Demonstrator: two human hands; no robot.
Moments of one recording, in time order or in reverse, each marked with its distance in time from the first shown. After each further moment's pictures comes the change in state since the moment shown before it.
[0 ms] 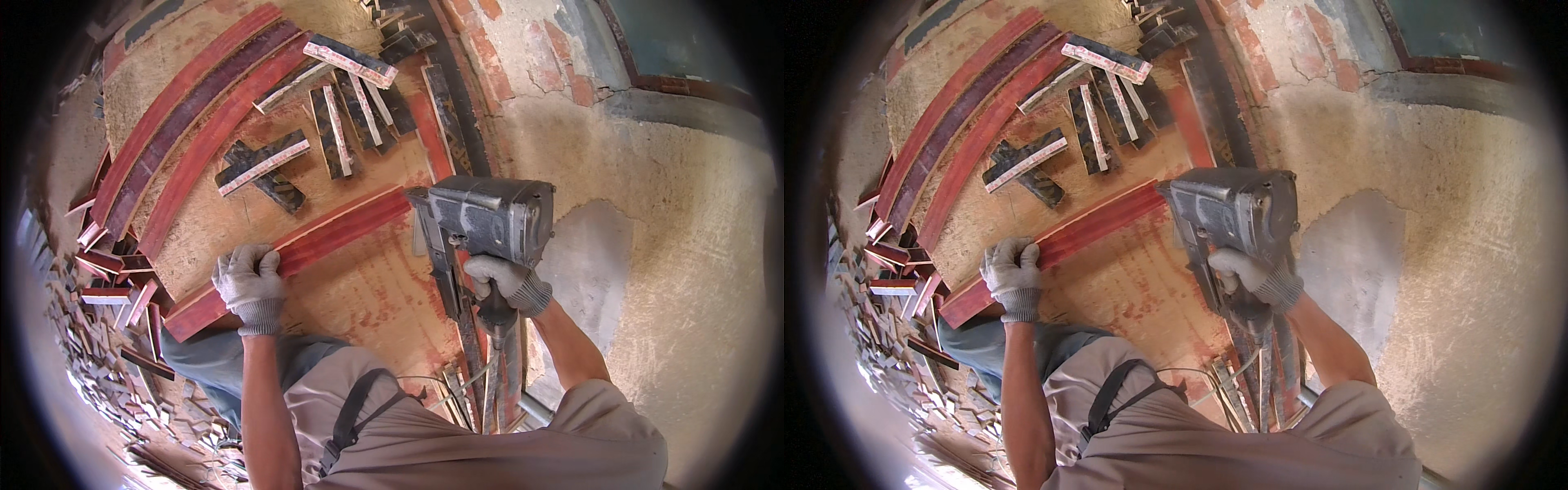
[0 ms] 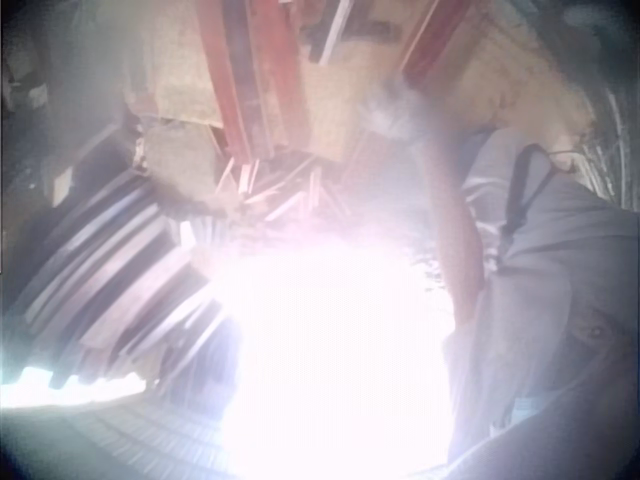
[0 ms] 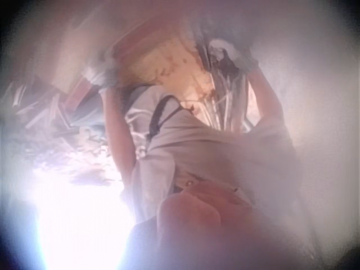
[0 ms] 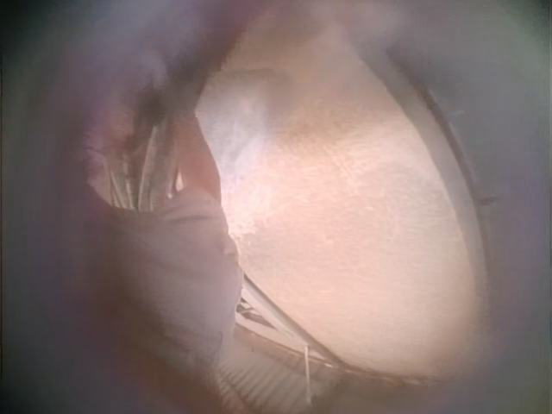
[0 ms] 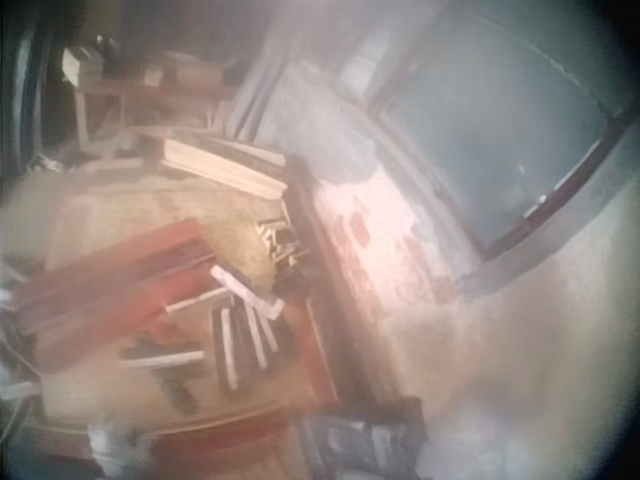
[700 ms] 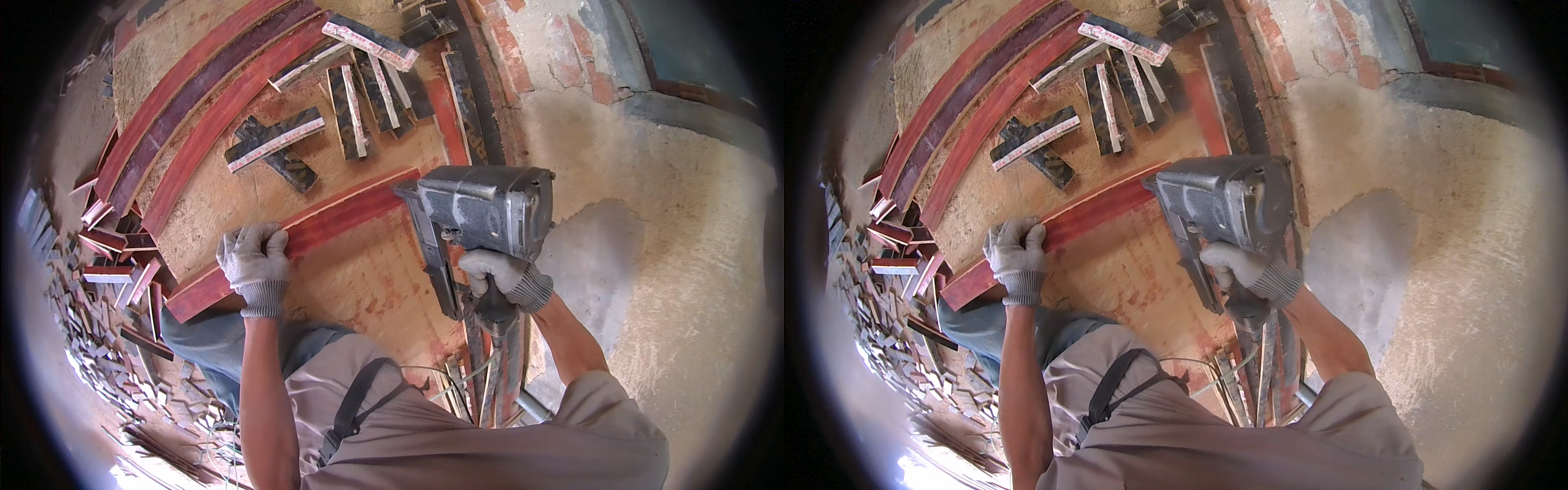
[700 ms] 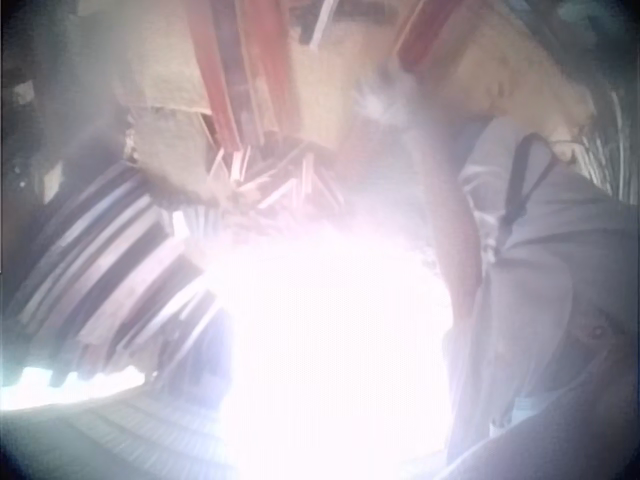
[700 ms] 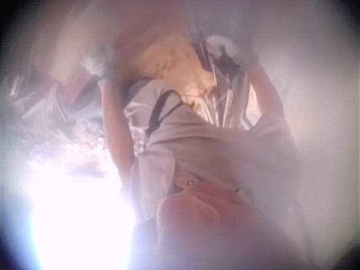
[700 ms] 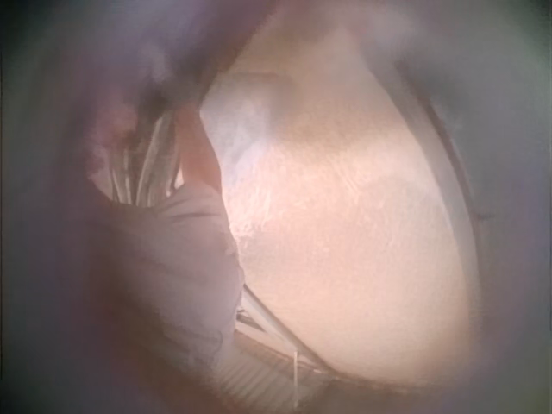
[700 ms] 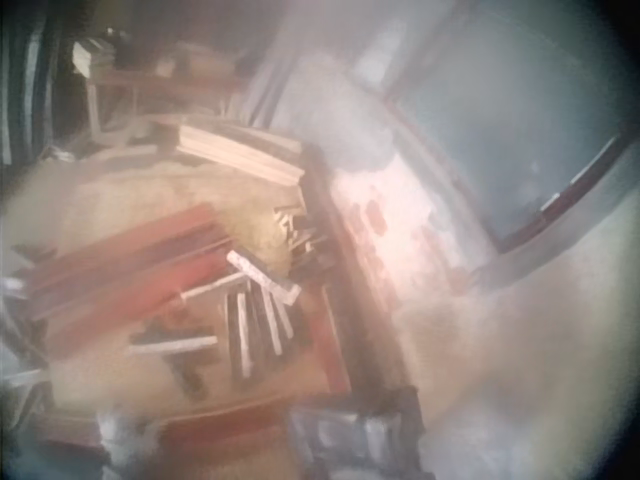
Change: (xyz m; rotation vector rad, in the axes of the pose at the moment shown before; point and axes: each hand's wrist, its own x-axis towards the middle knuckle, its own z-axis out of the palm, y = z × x) left_hand -0.001 -0.009 0.007 -0.030 0.040 0.031; right_hand 0.004 -0.016 0.027 -0.034 -0.104 0.139
